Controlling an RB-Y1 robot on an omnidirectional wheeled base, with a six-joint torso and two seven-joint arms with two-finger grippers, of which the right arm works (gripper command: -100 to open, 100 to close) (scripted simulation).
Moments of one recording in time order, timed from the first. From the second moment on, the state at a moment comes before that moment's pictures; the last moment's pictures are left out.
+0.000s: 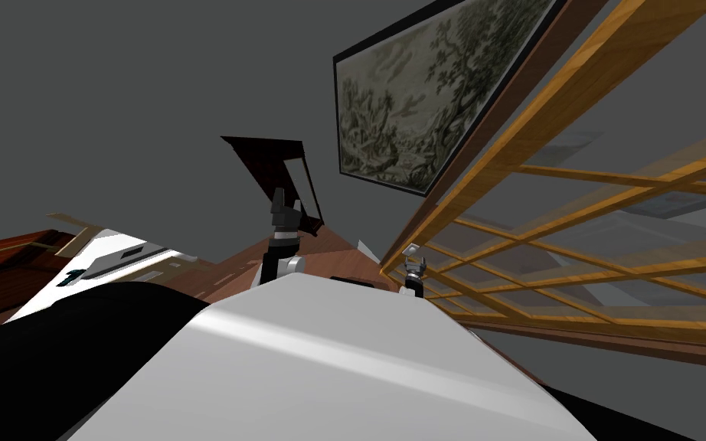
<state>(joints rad) -0.11 -0.25 0.00 -0.48 -0.47 -0.95 -0.74</state>
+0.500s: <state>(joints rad) -0.11 -0.23 0.00 -0.50 -0.49 -0.93 -0.87</state>
